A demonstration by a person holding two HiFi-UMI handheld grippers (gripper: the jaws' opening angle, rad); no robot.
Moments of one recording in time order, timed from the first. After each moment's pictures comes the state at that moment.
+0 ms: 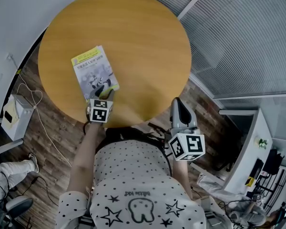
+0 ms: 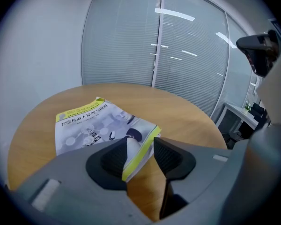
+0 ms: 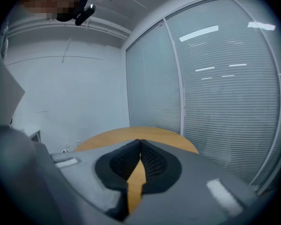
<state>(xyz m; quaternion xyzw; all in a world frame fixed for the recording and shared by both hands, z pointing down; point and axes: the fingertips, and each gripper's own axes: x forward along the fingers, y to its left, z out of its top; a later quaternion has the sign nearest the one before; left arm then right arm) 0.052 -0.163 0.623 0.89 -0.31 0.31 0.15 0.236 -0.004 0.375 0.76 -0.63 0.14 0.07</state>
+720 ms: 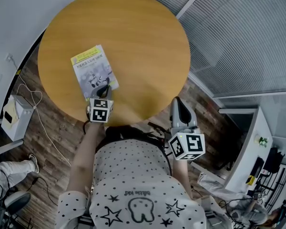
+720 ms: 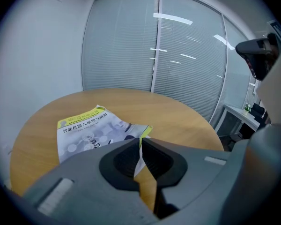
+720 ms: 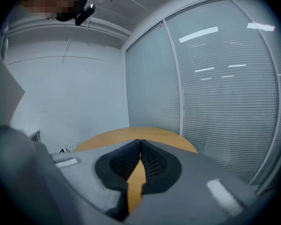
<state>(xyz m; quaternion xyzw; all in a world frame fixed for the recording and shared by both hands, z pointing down) 0.057 -0.161 0.604 0.90 -0.31 0.29 0.13 0.235 0.002 0.374 0.76 -0.63 0.14 0.07</state>
